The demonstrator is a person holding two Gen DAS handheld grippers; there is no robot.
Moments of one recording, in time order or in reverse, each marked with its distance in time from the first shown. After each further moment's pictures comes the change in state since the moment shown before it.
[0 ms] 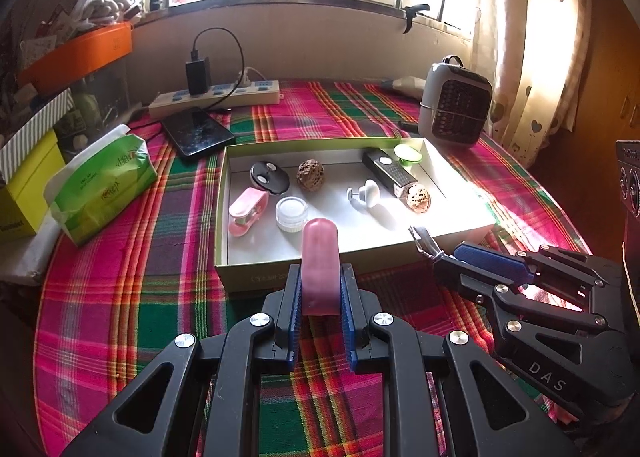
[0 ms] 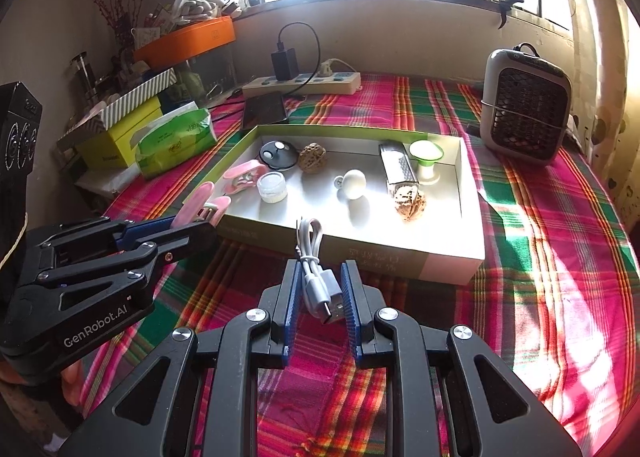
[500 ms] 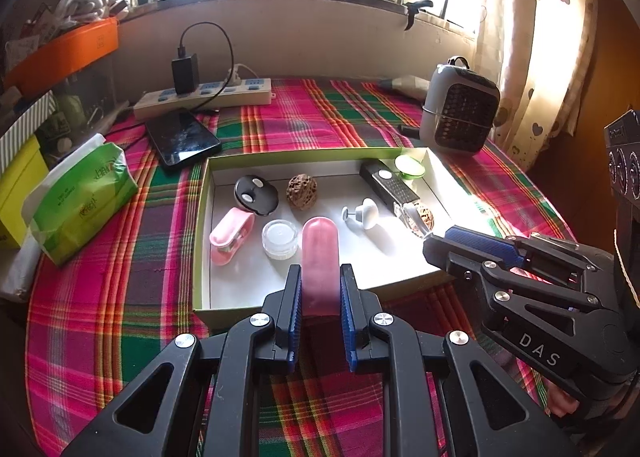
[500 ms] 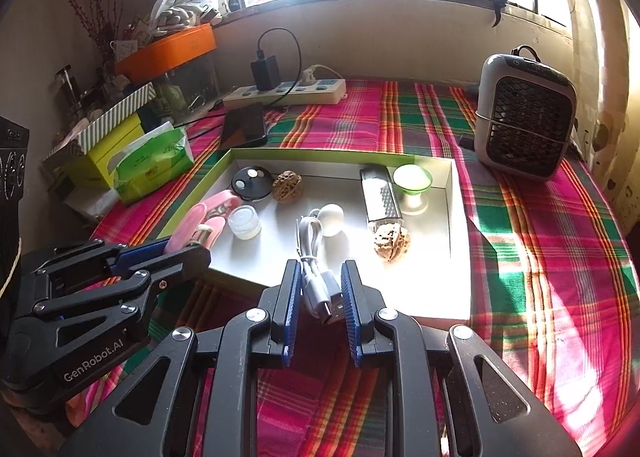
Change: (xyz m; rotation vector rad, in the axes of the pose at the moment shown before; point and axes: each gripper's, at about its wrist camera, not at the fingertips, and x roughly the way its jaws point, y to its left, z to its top) left arm 0.025 -0.003 0.023 -0.015 0.028 -0.027; right arm 0.022 -0.022 0.030 0.048 0.012 -0.013
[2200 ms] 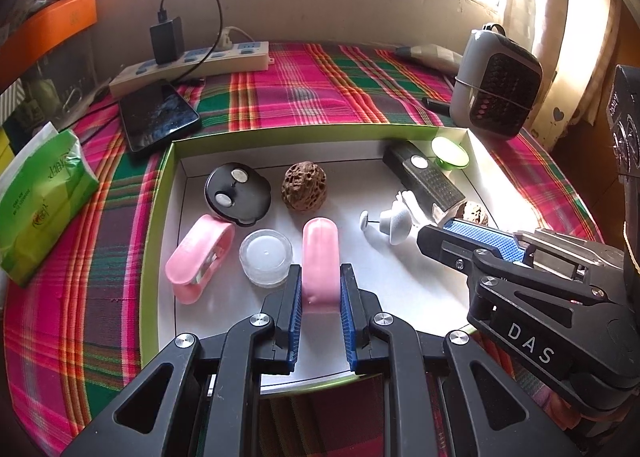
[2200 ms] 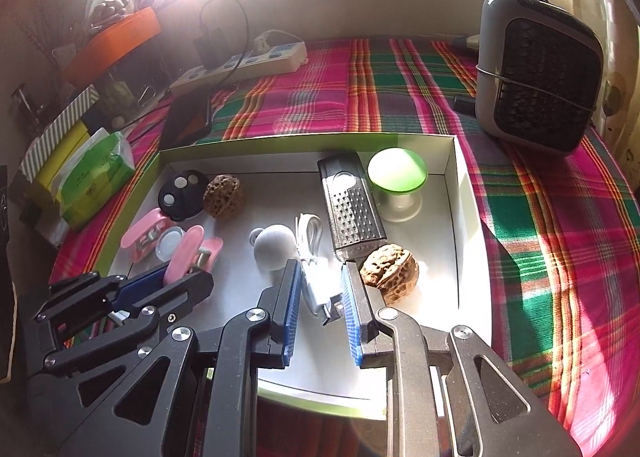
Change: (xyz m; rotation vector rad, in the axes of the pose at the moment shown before) left arm 0.064 0.002 0.019 -0.006 0.107 0.025; right arm 0.058 -0.022 0.022 0.090 0.126 -0.050
